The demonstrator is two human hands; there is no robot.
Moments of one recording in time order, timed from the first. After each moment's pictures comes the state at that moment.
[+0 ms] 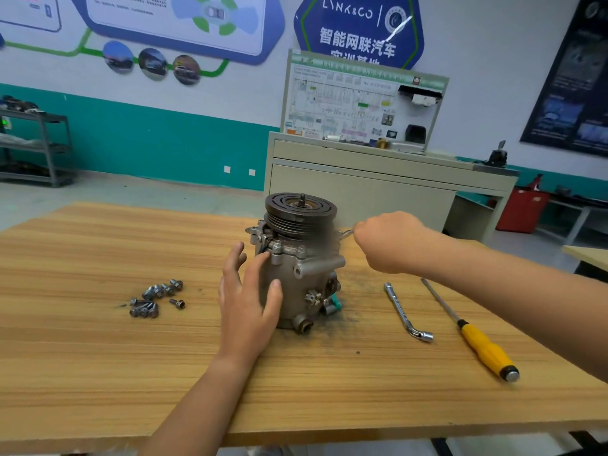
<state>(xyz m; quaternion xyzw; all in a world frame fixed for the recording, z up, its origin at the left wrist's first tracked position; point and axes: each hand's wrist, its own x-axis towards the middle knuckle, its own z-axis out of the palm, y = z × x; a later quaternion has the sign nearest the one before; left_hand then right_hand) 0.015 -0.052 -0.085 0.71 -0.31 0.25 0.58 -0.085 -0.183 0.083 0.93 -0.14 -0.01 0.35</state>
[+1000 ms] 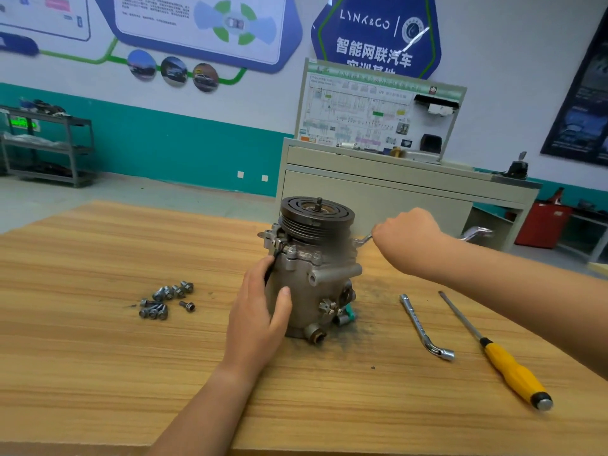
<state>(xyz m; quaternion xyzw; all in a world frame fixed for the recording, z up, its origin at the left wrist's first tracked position) 0.016 -0.044 -0.083 0.70 -0.33 0.23 0.59 -0.064 -0.196 0.080 0.88 -0.17 -0.02 0.45</state>
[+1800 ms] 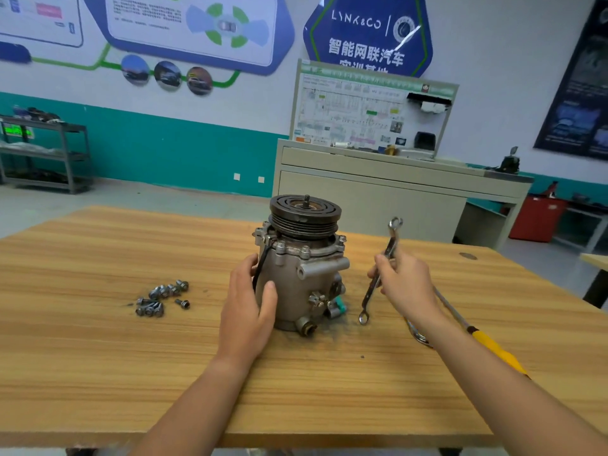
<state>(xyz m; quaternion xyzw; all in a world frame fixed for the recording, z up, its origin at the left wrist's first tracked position) 0.020 -0.047 -0.090 0.71 -0.30 0.23 0.60 -0.091 -0.224 -0.003 0.86 -0.22 0.37 -0.28</state>
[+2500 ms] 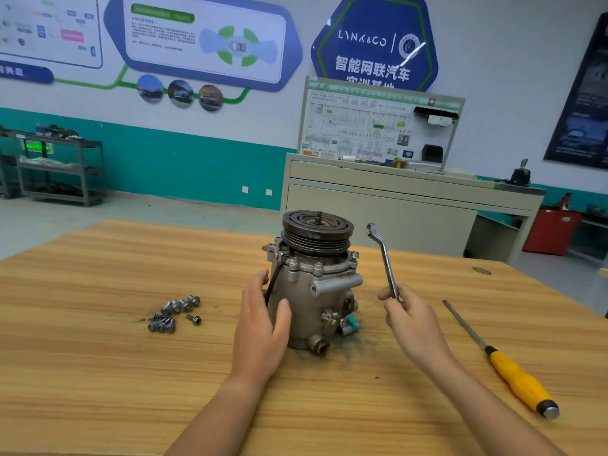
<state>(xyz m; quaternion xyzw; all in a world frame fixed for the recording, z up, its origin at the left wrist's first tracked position) 0.021 -0.049 -0.092 0.72 -0.28 0.21 0.60 -0.099 -0.216 -0.033 0.84 -0.18 0.33 -0.39</state>
